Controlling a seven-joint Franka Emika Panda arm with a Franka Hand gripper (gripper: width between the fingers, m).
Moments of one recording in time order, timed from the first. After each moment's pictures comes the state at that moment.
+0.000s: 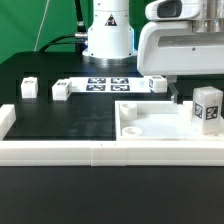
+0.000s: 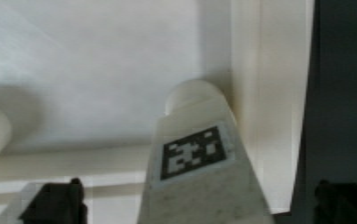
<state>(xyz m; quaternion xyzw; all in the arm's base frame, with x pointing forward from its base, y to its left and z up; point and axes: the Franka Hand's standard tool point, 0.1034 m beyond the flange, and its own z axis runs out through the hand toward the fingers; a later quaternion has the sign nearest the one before) 0.627 0.116 0.076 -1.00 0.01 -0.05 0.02</state>
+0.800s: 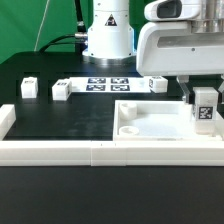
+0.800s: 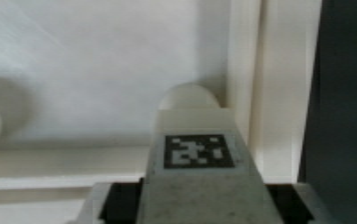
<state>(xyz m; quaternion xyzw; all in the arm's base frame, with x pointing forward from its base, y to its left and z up) 0.626 0.119 0.074 -0.99 0.11 -0.05 0.02</state>
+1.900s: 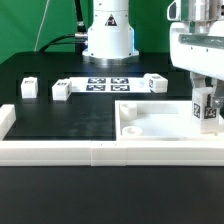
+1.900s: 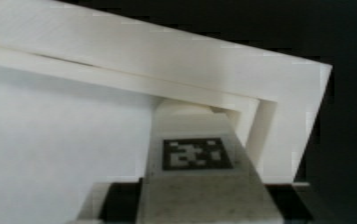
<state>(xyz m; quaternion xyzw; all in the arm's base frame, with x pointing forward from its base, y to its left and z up) 0.624 0.123 0.073 -0.78 0.62 -0.04 0.06</state>
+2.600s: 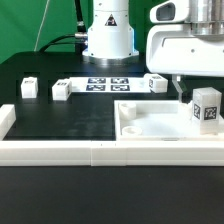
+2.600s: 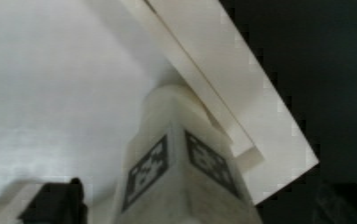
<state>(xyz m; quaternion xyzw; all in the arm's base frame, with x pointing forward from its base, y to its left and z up) 0.627 0.125 0.072 -0.95 0.30 -0.06 0.04</state>
